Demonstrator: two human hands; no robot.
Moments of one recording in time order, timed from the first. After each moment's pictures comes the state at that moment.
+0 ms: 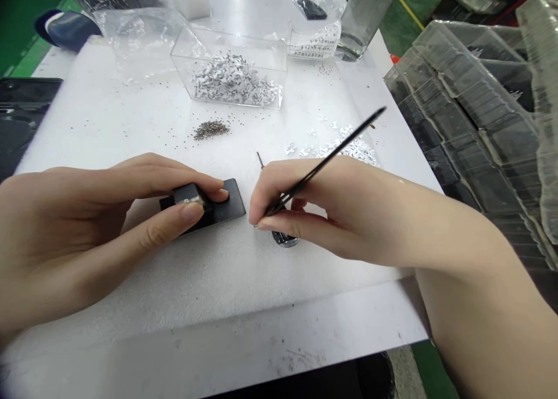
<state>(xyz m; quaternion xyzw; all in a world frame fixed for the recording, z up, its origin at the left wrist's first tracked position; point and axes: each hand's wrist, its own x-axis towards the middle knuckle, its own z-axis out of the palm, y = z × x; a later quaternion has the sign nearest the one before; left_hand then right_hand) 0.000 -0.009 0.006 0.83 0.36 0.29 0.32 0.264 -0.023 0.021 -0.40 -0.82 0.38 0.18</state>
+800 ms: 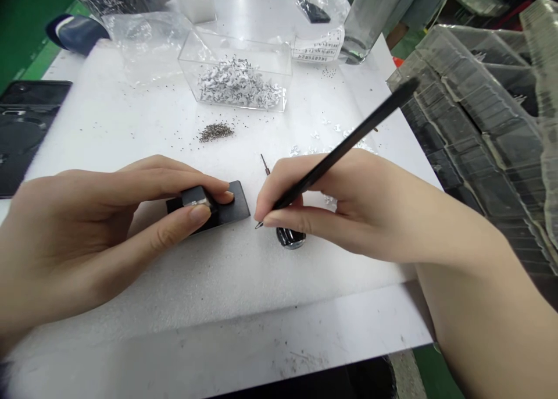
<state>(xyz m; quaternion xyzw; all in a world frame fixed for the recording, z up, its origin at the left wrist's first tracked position) -0.001 -0.005 0.003 0.83 0.35 0.29 0.32 0.266 -0.025 0.024 -0.41 -0.81 0.35 0.22</state>
